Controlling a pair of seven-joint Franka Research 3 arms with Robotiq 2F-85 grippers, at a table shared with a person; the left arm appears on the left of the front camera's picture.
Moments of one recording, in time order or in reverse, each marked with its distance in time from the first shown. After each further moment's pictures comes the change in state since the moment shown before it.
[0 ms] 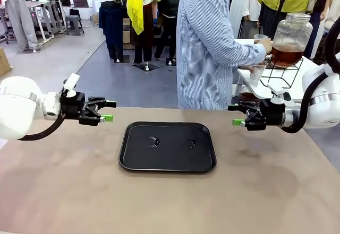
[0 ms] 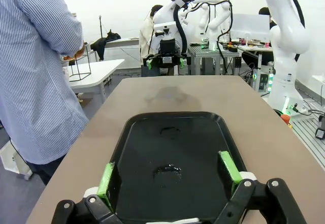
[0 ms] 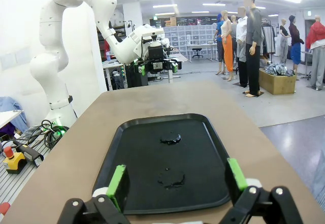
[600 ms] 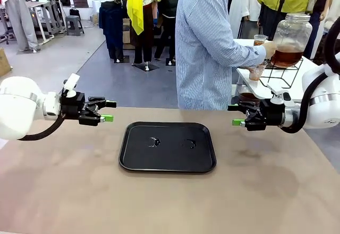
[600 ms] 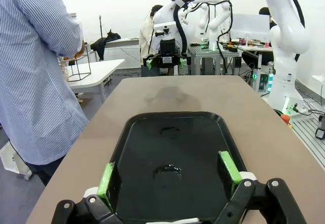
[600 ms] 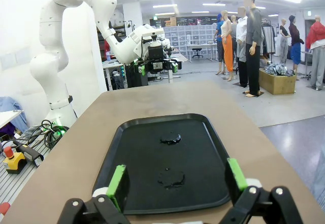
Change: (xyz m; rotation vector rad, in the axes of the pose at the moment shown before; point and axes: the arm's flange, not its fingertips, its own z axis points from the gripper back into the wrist) left arm 0.000 0.000 0.000 0.000 0.000 0.000; right arm 0.000 0.000 0.000 0.000 0.000 0.000
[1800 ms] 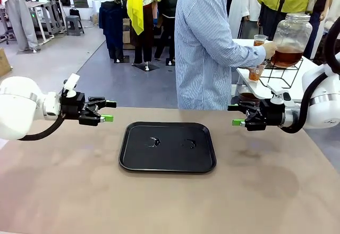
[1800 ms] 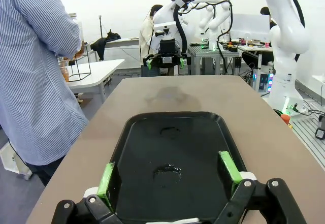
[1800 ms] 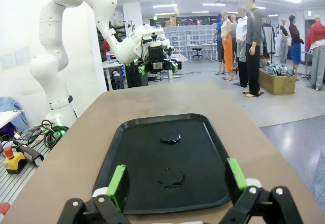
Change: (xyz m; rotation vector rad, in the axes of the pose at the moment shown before) left arm 0.000 0.000 0.000 0.000 0.000 0.000; right arm 0.000 0.000 0.000 0.000 0.000 0.000
